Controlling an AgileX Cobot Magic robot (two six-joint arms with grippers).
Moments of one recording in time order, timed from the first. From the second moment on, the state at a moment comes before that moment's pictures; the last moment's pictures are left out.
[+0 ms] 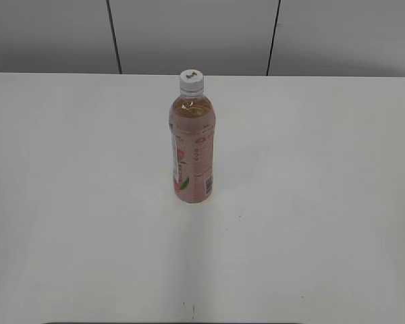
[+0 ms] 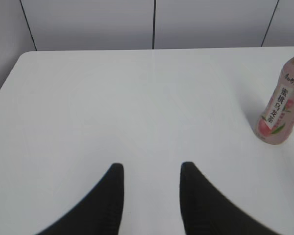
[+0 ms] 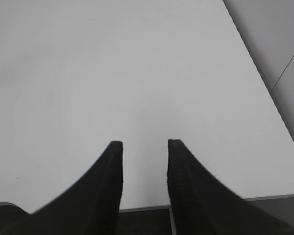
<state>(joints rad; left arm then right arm) 0.01 -0.01 -0.56 -0.02 1.03 0.01 -0.02 -0.01 -0.51 -0.01 1.10 -0.06</state>
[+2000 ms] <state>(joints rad) 0.01 0.56 -0.26 -0.11 -0.02 0.02 -0.02 -0.01 -0.51 -0.01 1.10 -0.06</state>
